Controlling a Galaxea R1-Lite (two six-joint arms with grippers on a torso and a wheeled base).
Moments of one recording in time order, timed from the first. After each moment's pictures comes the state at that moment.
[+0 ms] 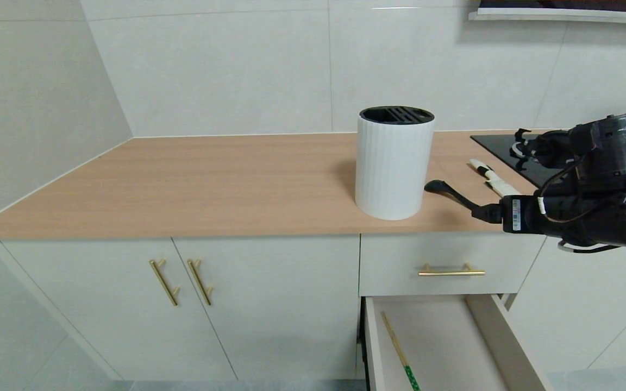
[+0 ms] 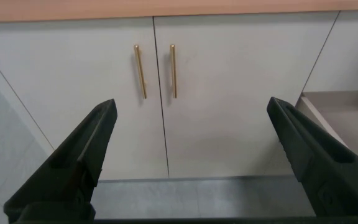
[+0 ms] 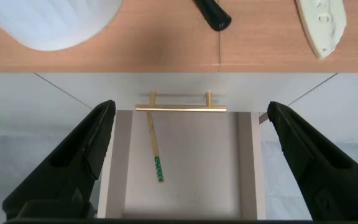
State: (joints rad) left arm 0.00 0.00 0.00 0.00 -0.01 0.00; right arm 0.33 1.61 -1.05 -0.04 -0.25 0.20
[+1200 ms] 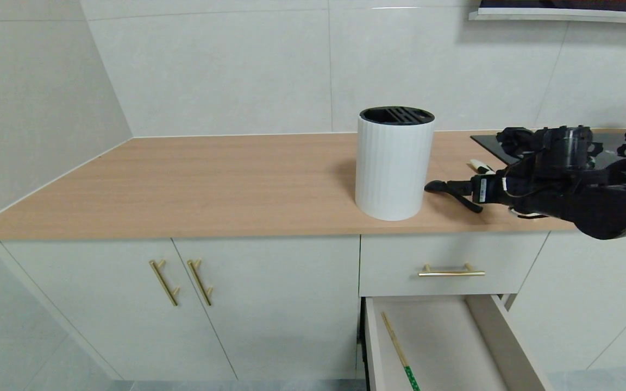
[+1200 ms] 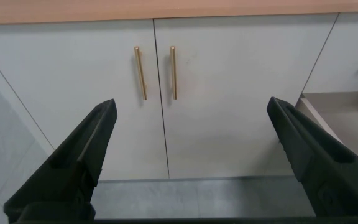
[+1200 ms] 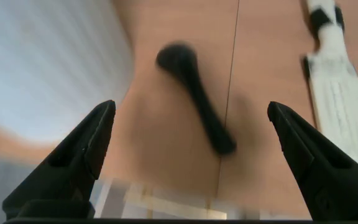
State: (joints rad) left arm 0.00 0.00 0.00 0.00 -0.01 0.00; right arm 0.15 1.97 -1.22 -0.48 0.05 0.03
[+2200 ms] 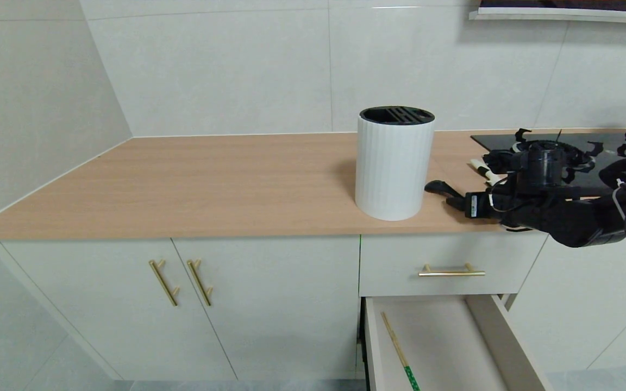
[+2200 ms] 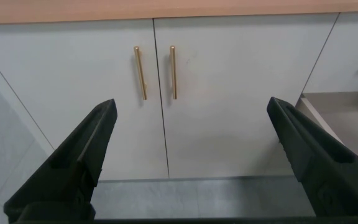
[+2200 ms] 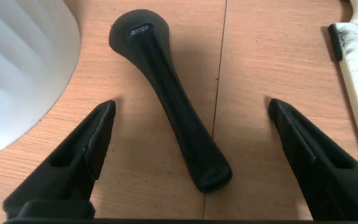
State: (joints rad) left arm 0.00 0.00 0.00 0.00 -0.01 0.00; right arm 0.14 2.09 -1.25 -0.49 0.05 0.03
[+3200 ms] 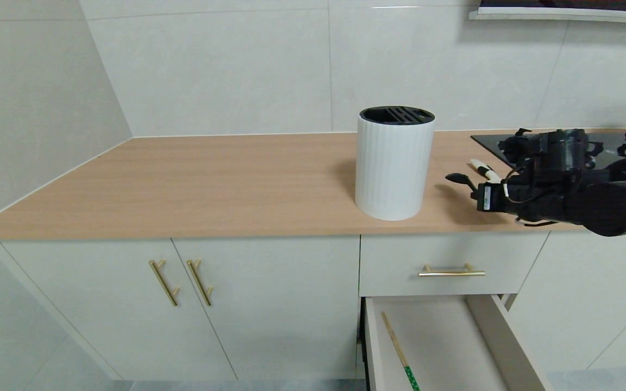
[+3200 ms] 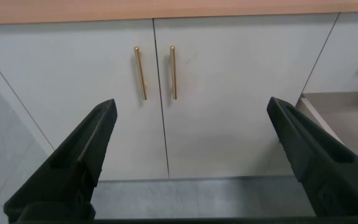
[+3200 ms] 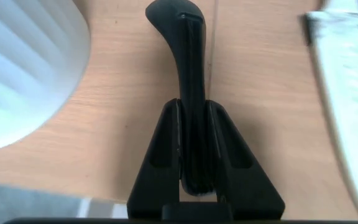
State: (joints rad) left arm 0.00 0.00 0.00 0.00 -0.01 0.01; right arm 0.16 1.93 -1.22 -0.31 -0.02 0.10
